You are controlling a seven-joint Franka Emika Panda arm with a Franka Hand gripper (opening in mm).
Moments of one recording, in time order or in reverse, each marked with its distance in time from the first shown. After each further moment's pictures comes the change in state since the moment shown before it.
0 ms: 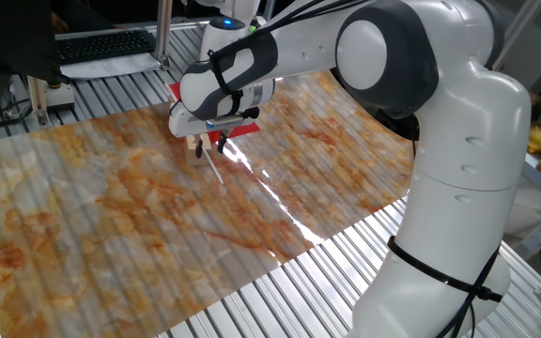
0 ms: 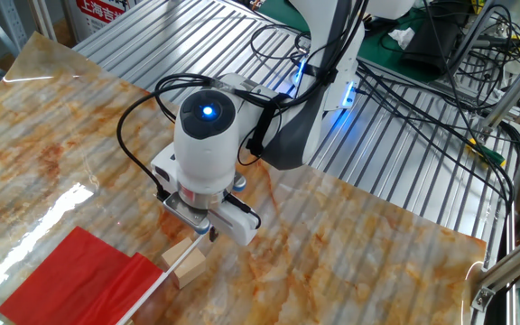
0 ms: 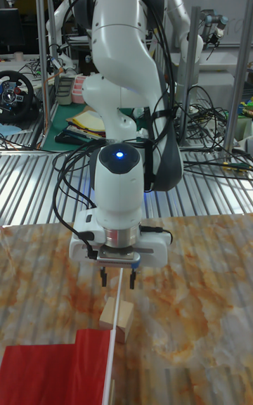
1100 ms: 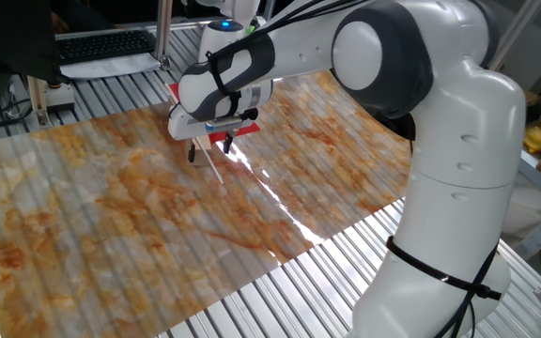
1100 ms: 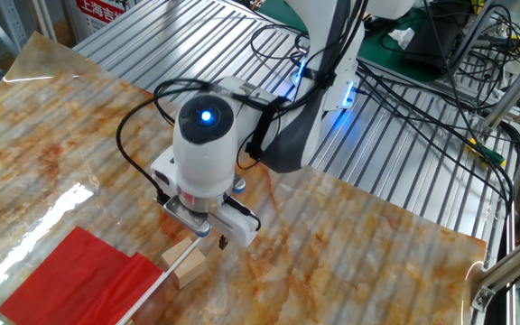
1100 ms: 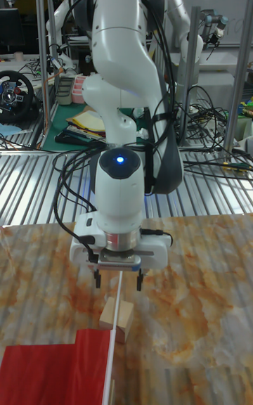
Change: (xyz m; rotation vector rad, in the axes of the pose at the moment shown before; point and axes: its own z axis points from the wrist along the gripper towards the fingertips) arm 0.000 0.002 0.012 -0.010 0.025 -0.012
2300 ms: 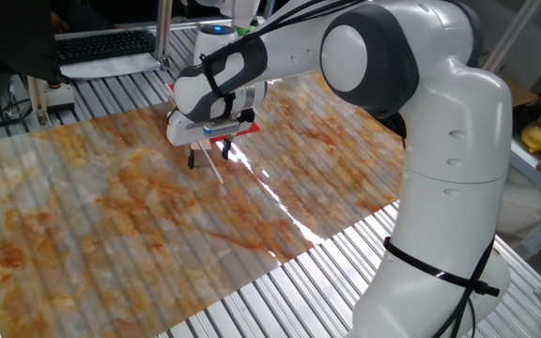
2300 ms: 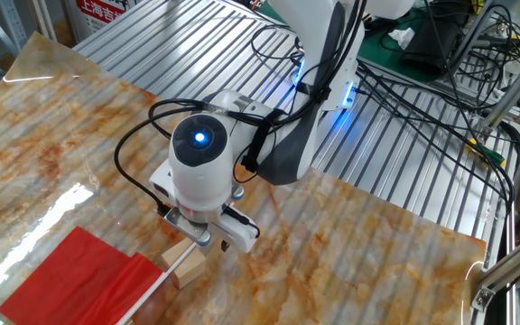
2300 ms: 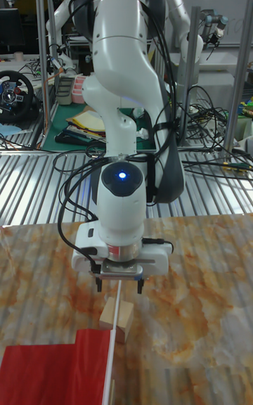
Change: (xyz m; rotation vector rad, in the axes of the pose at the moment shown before) arm 0.001 0.002 0.017 0.007 0.063 -0.025
